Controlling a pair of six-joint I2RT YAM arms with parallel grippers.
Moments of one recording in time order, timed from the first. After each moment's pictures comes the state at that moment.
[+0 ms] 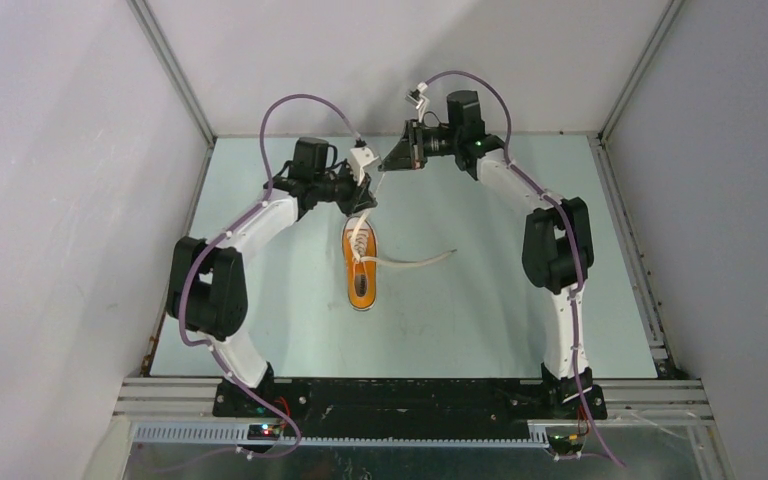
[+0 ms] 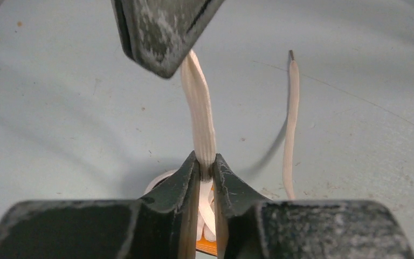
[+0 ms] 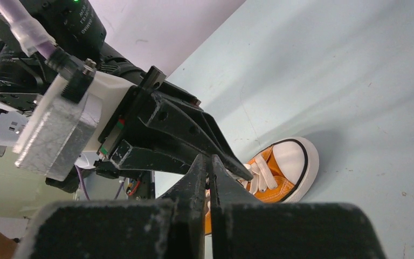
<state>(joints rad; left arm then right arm) -0.33 1.72 1.31 -0.26 0.67 0.43 0.39 2.18 1.91 -0.09 -1.10 0.45</state>
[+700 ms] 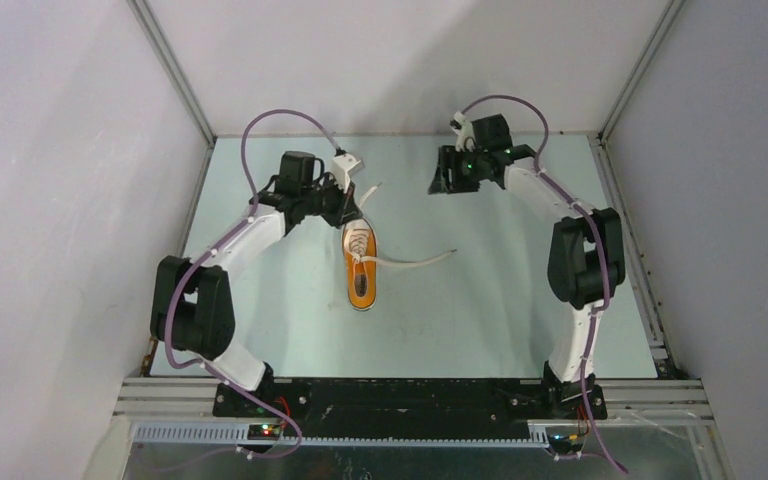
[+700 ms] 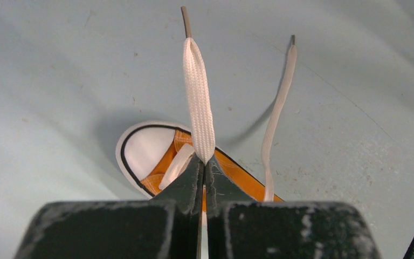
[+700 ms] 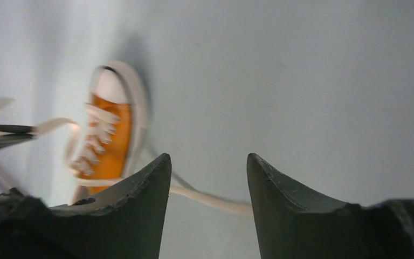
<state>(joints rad) -0.29 1.60 1.17 -0.27 0.60 0.26 0.32 2.00 1.69 -0.46 -0.50 0.25</state>
